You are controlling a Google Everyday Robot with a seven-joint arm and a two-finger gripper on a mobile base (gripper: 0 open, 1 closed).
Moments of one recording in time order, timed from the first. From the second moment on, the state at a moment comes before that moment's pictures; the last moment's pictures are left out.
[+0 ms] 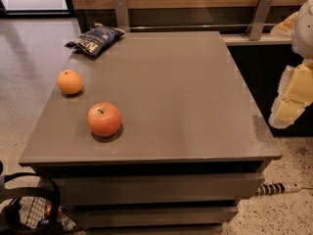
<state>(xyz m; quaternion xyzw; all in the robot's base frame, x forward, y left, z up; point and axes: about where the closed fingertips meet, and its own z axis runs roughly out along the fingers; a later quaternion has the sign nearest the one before) 0.438 -0.212 0.992 -0.60 0.78 -0.05 0.18</state>
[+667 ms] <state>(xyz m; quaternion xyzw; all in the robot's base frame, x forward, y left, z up) 0.440 -0.208 0.985 -0.61 0.76 0.02 0.22</state>
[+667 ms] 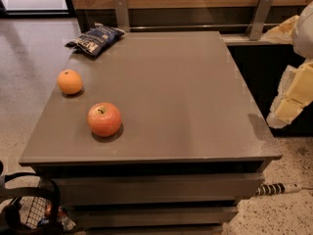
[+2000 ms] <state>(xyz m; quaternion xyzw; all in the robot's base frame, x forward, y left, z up) 0.429 -0.084 1.003 -0.57 0.67 0.27 0.39</state>
